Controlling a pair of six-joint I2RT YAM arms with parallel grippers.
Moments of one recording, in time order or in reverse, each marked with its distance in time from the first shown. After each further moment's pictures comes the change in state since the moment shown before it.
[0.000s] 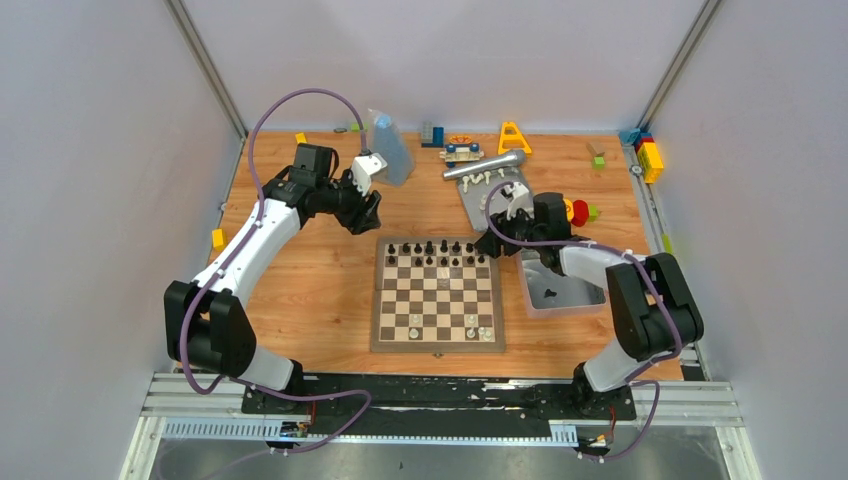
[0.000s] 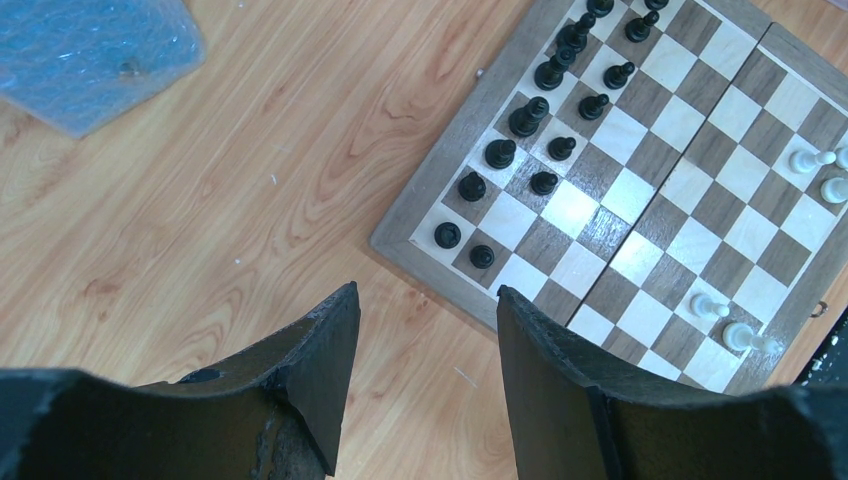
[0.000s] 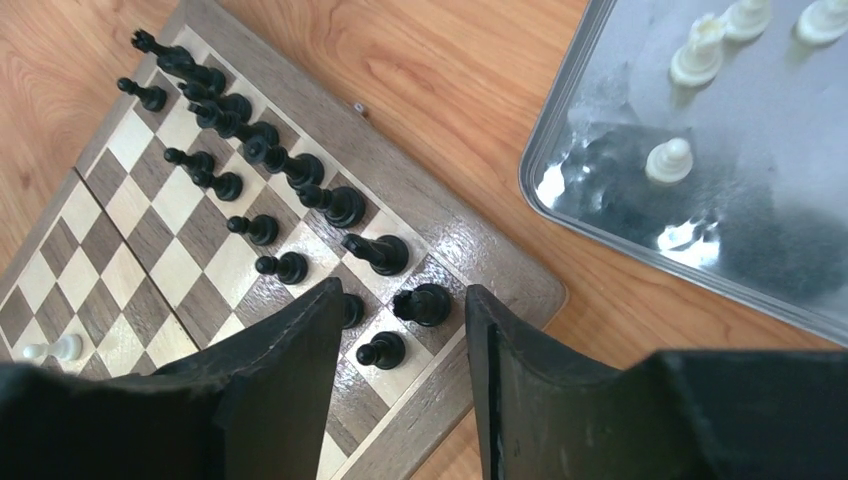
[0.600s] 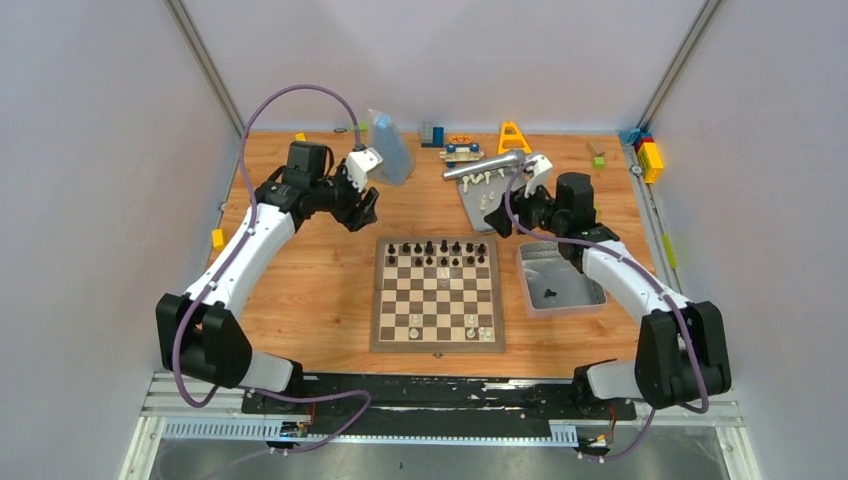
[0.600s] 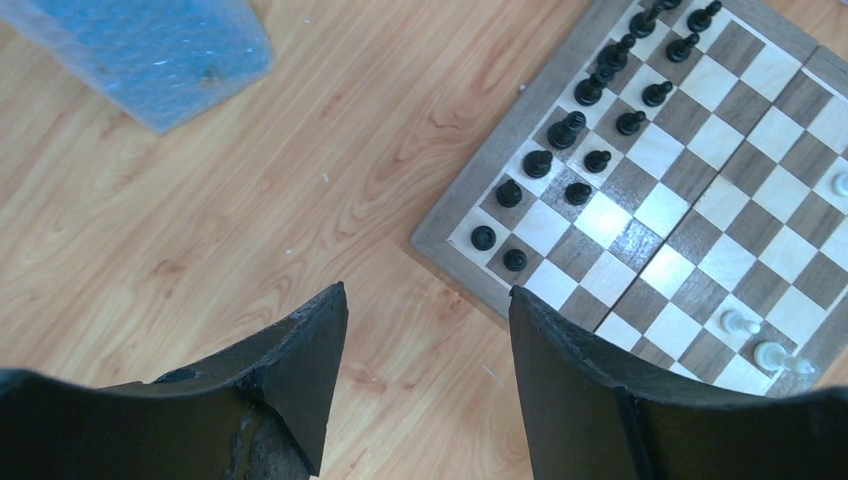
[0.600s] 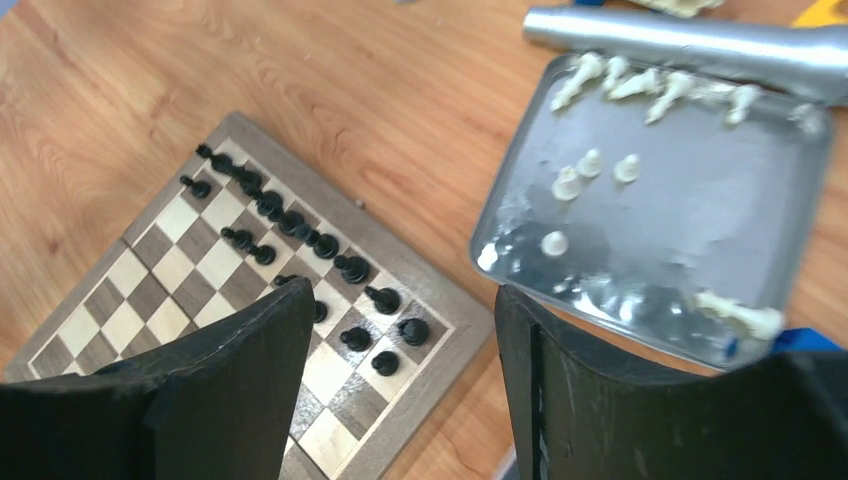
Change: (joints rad) left arm 0.000 -0.044 0.000 0.017 -0.063 -0.008; right arm -0.024 -0.253 0.089 -0.165 0.069 -0.039
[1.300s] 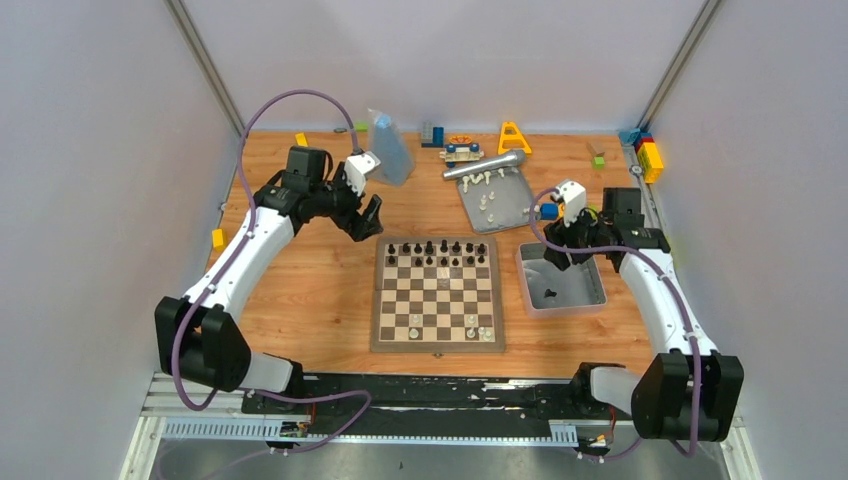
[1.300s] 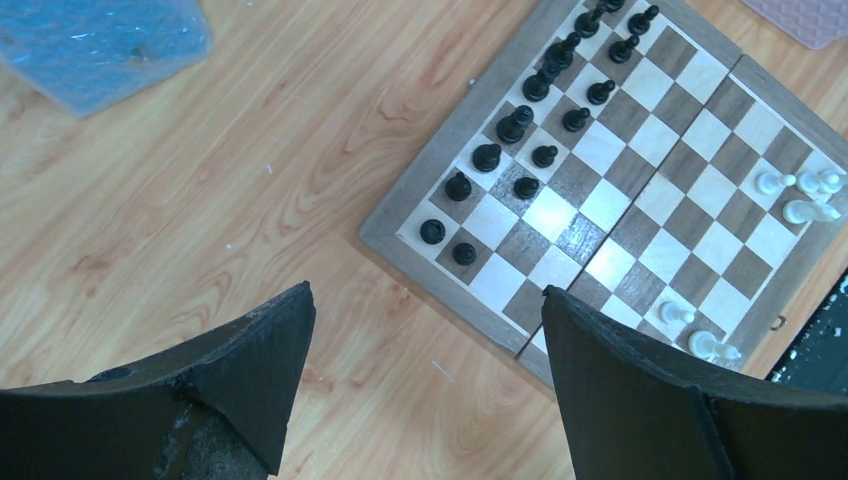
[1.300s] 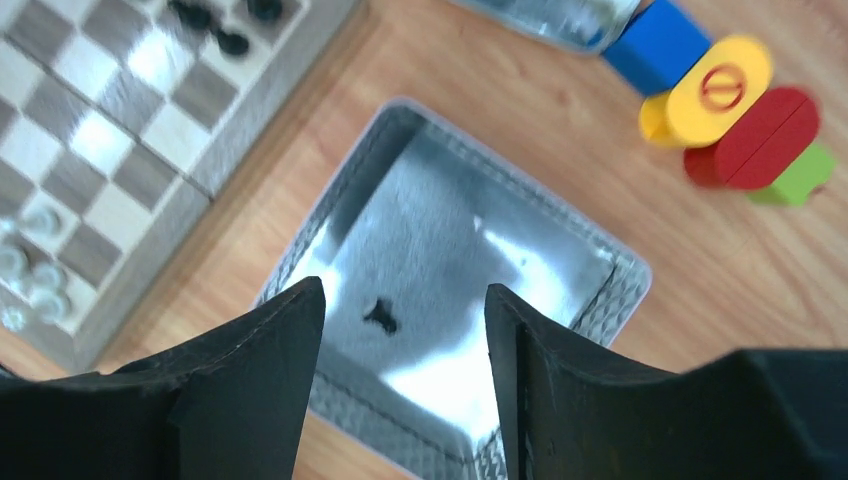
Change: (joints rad) left arm 0.006 -0.034 -0.031 -0.001 0.044 -0.073; right arm -0.275 -0.177 0.108 -0.721 0.032 -0.530
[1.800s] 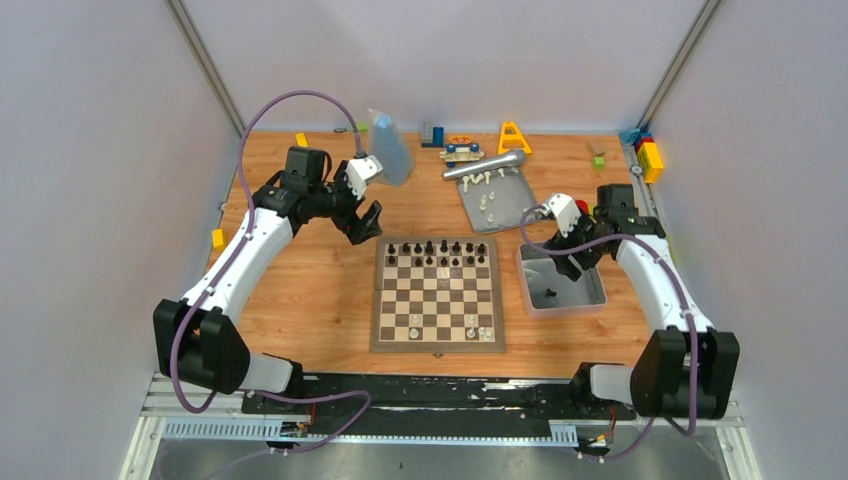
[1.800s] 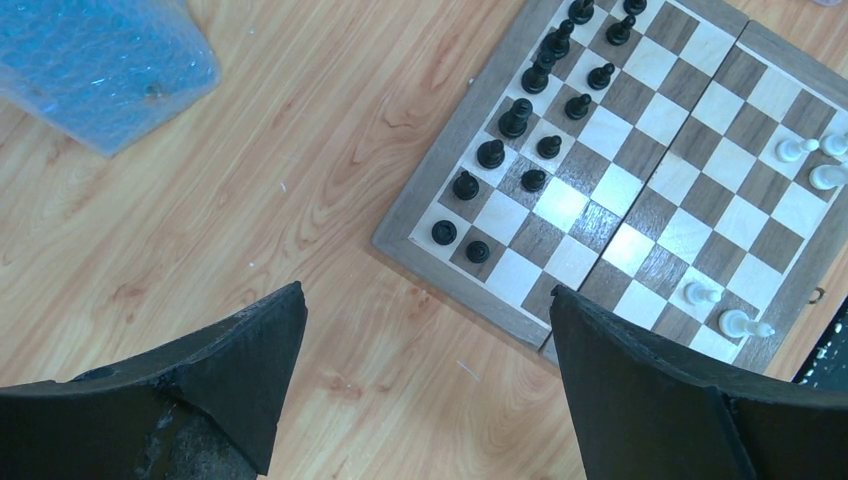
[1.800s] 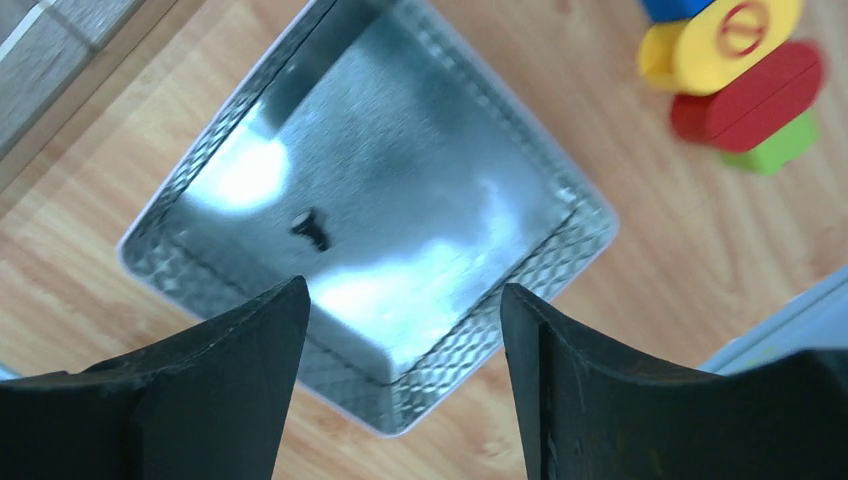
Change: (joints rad) left arm 0.000 -0.004 -0.002 -0.019 0.039 0.111; right arm 0.000 0.043 0.000 -0.209 0.164 -0.317
